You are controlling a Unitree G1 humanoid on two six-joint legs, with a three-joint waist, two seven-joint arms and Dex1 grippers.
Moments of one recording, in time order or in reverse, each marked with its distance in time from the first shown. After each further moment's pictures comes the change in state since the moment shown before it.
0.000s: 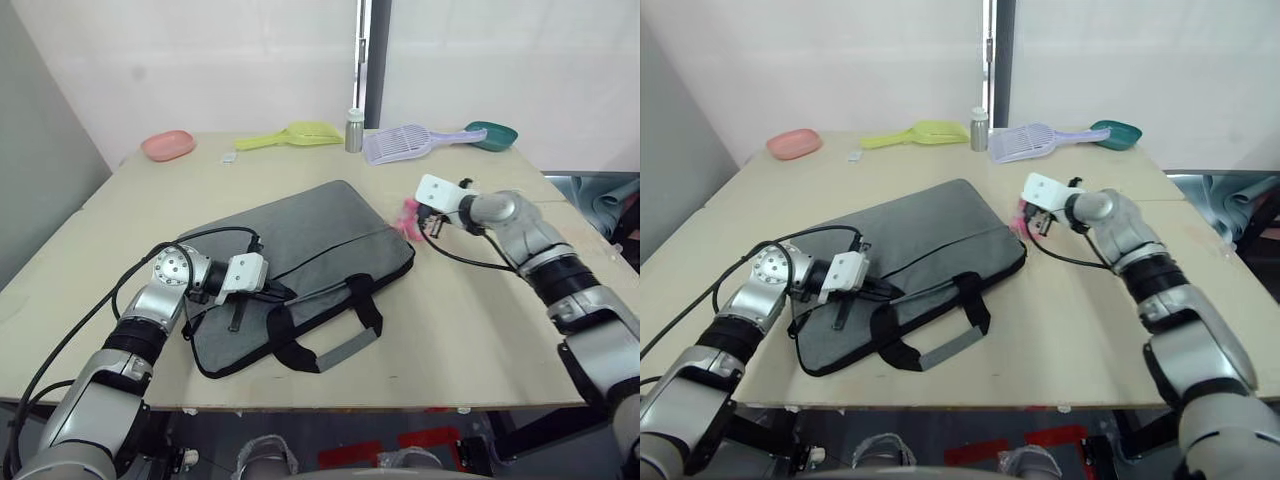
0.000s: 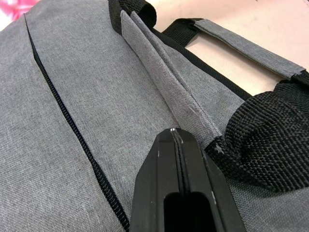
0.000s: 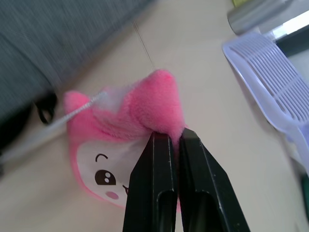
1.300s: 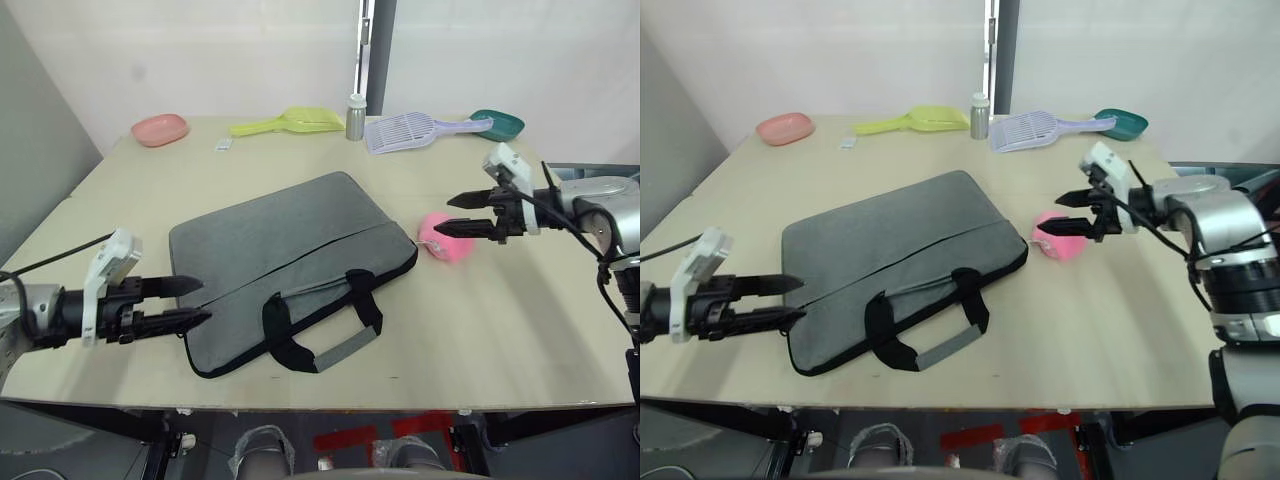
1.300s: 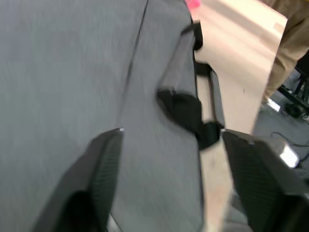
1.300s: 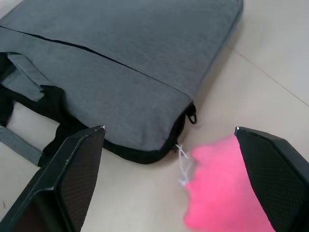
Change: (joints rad) left arm 0.707 0.383 0.753 -0.873 -0.602 1.241 0.229; right arm 0.112 -0.232 -0.306 -0.413 0.514 0.708 0.494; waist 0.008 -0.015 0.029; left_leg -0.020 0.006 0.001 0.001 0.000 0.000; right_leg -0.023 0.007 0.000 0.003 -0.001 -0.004
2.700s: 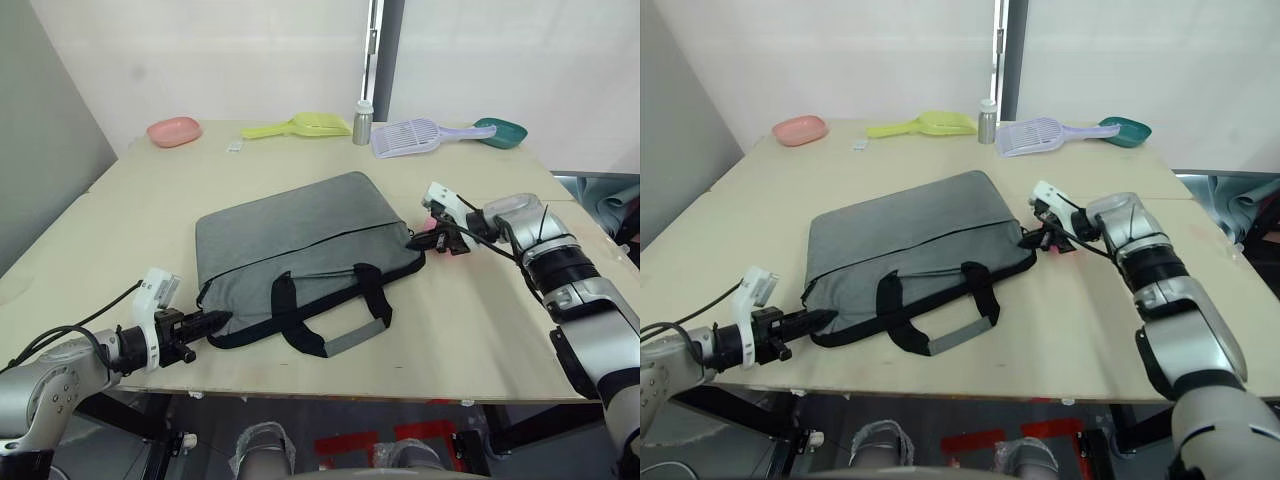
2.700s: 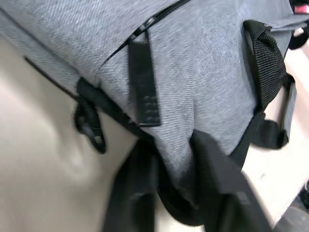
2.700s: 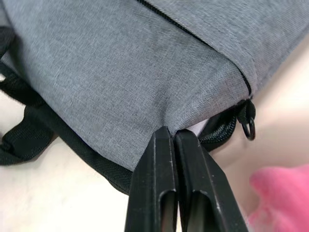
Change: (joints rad) left arm -0.087 -0.259 -0.183 0.027 -0.019 0.169 0.484; right arm -0.108 0.182 0.207 0.412 -0.273 -0.270 0.083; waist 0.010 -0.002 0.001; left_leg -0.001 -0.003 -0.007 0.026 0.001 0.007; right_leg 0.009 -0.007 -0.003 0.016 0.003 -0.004
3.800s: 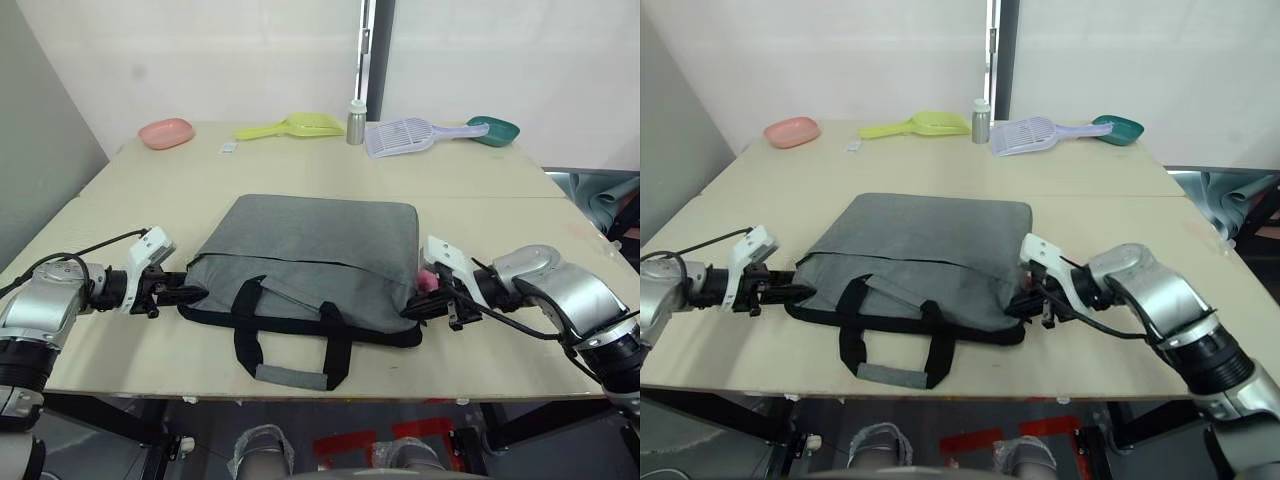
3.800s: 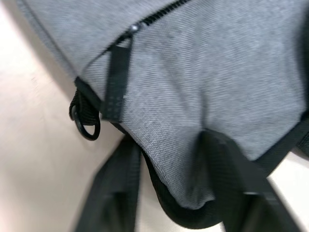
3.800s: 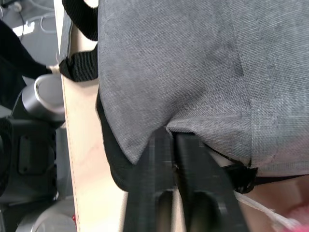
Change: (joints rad) left arm -0.409 0.238 -0.312 0.578 0.421 -0.408 -0.471; right arm 0.410 -0.148 -0.063 -0.779 0.285 0.337 -0.081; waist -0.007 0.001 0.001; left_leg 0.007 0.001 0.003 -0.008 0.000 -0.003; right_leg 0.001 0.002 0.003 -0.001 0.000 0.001
